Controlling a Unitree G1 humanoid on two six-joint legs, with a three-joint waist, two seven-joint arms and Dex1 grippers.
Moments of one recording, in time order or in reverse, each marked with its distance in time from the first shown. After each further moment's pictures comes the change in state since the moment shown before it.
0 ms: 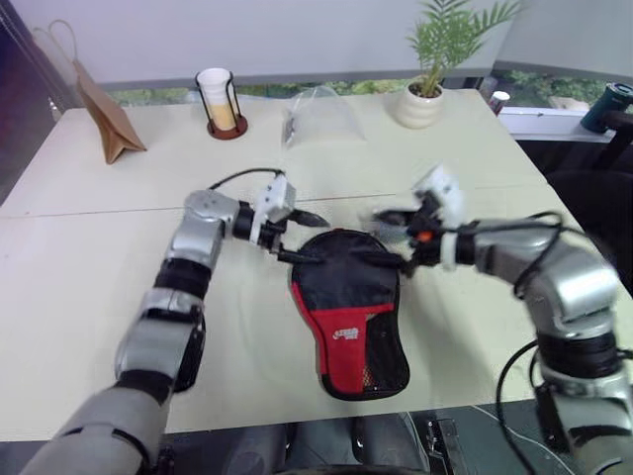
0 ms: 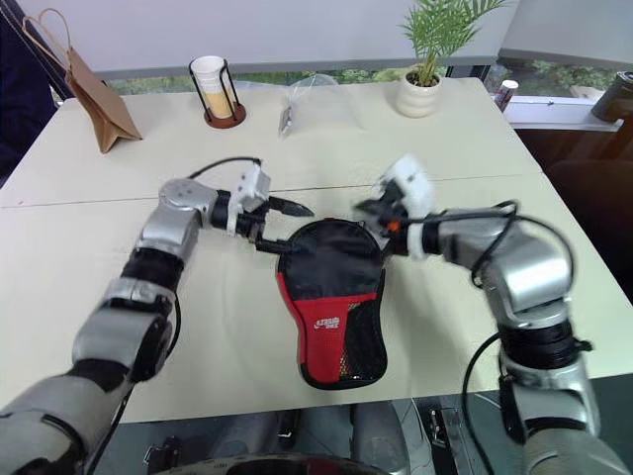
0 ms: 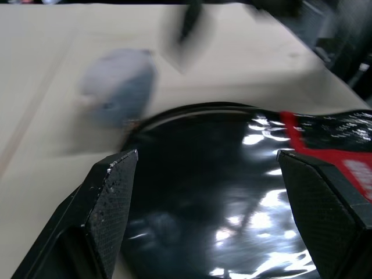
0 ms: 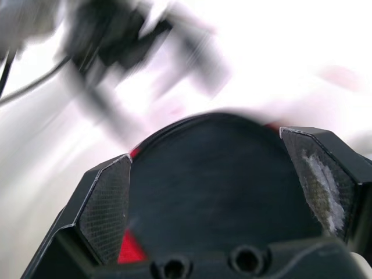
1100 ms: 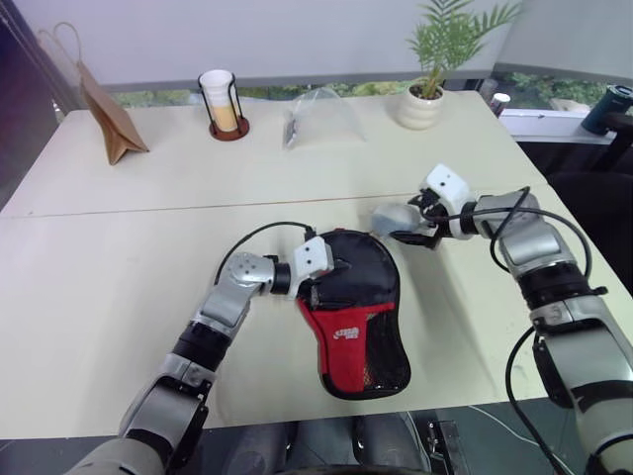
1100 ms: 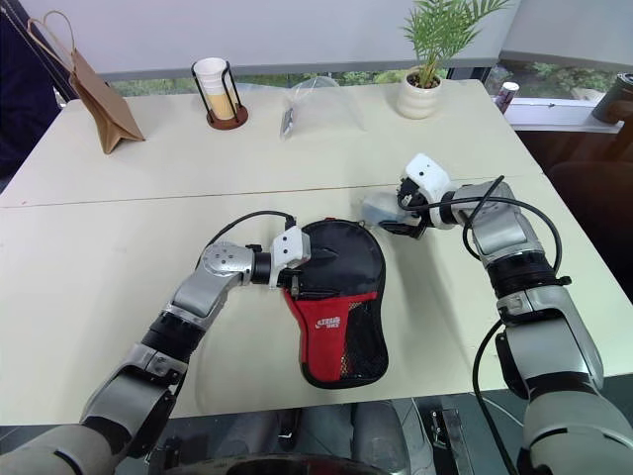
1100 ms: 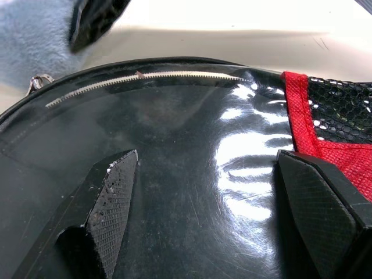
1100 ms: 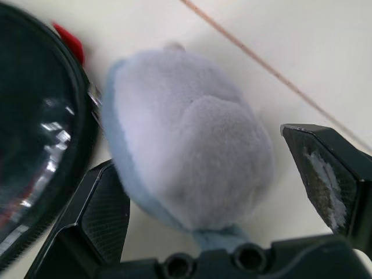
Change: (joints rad) left arm 0.279 -0.052 -0.210 -0.278 0.035 0.046 0.442; right arm -0.266 0.010 0.290 1.030 -0.453 -0.824 0.124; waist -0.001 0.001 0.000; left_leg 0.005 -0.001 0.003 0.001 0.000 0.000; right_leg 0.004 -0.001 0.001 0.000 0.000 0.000
